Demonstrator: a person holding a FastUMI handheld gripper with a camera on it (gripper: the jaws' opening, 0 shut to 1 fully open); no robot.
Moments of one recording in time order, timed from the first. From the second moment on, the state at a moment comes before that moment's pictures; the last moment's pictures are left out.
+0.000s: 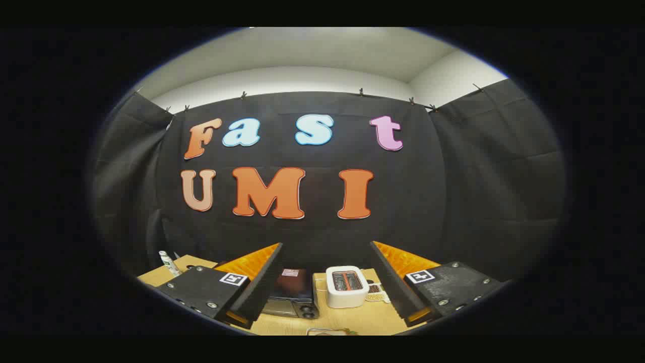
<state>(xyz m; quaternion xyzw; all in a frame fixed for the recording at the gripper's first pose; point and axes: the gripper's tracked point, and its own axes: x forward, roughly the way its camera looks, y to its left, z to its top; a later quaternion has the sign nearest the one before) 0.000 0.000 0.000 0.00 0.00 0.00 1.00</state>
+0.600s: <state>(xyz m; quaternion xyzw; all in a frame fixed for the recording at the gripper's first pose) 0.003 0.006 -0.005 0.00 0.01 0.00 1.00</state>
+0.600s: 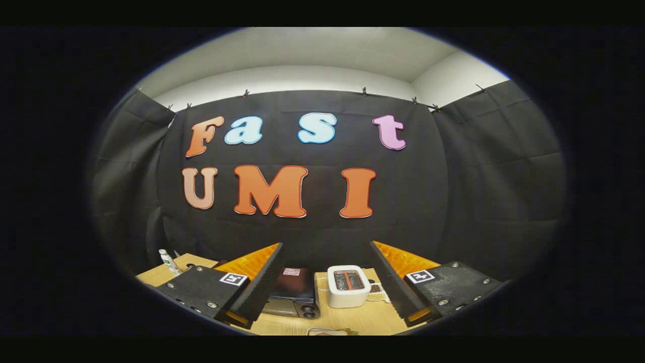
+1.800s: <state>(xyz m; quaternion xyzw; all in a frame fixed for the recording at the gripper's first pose) 0.014 0.039 -0.052 0.00 0.06 0.03 1.00</state>
